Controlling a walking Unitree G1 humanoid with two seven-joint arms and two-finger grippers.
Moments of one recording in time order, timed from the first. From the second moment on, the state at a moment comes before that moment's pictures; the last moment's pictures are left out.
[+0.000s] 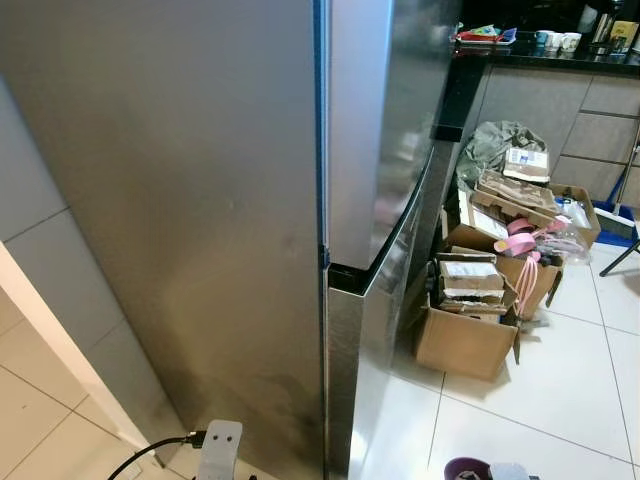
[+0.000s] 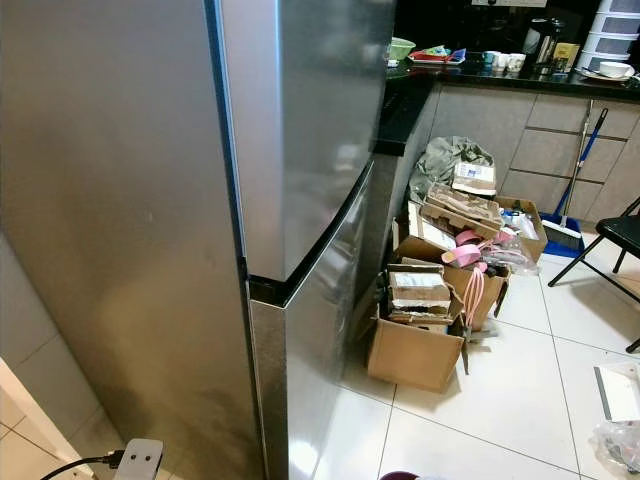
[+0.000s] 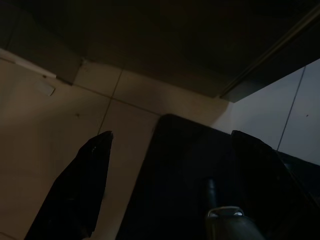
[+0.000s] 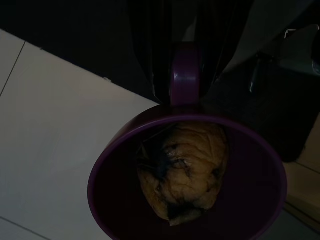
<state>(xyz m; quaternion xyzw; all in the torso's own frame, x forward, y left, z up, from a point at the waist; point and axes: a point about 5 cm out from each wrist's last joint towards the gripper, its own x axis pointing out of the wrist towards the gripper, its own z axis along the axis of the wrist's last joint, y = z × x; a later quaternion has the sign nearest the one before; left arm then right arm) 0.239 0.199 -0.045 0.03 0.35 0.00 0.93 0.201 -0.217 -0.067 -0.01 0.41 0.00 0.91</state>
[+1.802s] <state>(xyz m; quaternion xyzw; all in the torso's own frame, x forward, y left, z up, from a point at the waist) 0.271 0.196 0.045 0.00 0.10 -0.31 0.95 0.199 -0.228 -0.065 -0.03 0.40 0.00 0.91</state>
